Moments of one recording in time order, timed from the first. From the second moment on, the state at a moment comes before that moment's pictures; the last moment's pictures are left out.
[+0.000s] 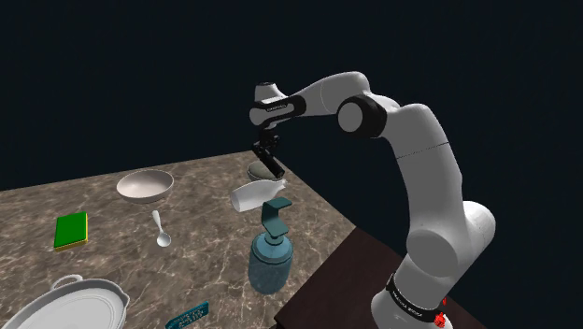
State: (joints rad) arm -0.25 0.78 0.10 -1.26 -0.24 2.04 0.05
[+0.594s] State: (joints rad) arm -0.25 0.79 0.10 -1.27 -0.24 2.05 0.05
